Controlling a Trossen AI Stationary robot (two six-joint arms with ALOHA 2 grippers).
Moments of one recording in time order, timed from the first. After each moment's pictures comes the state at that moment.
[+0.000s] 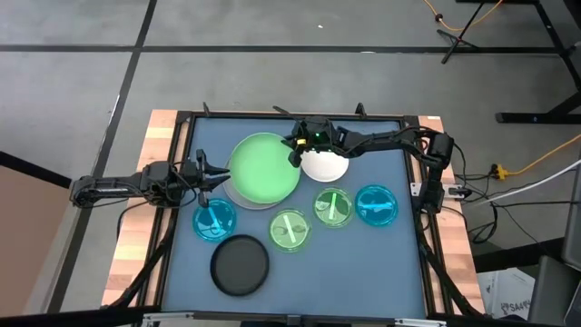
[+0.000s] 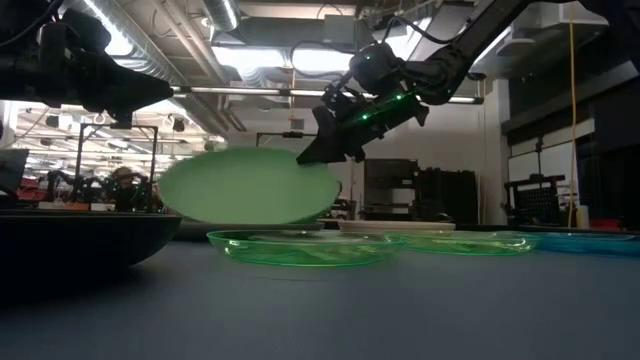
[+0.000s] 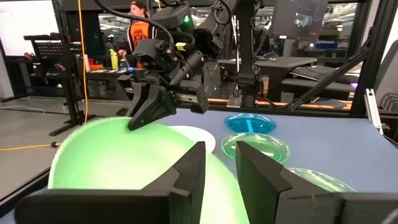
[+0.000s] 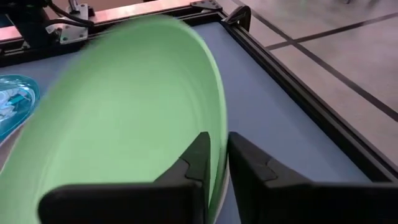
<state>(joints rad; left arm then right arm) 0.08 0.01 0.01 0.04 -0.15 -0.02 -0.37 1.90 1.13 0.34 -0.06 0.02</state>
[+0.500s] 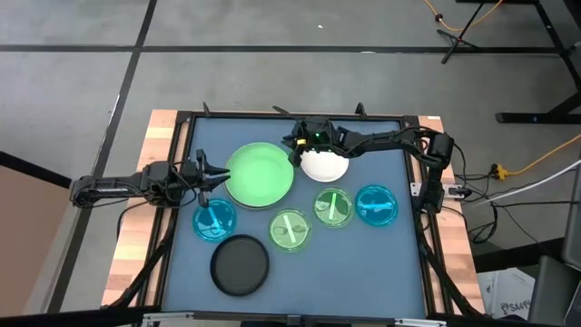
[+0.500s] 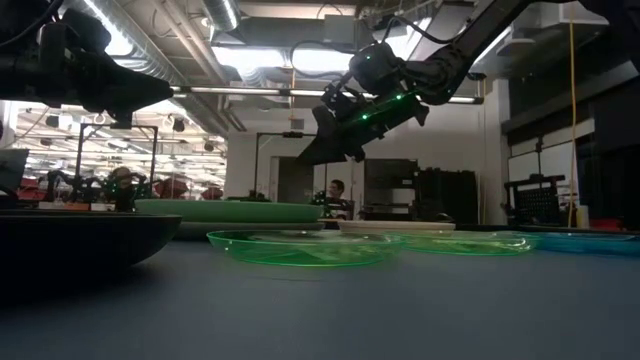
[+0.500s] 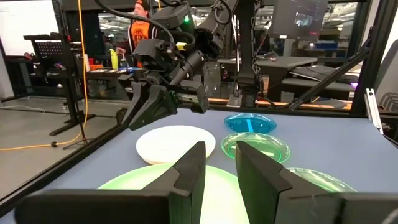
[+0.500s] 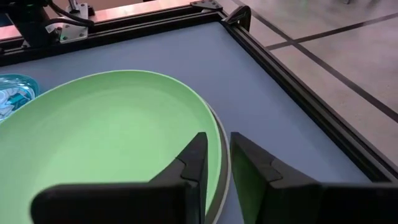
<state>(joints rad) 0.08 0.01 0.01 0.04 -0.15 -0.02 -0.37 1.90 1.13 0.34 -0.06 0.02</state>
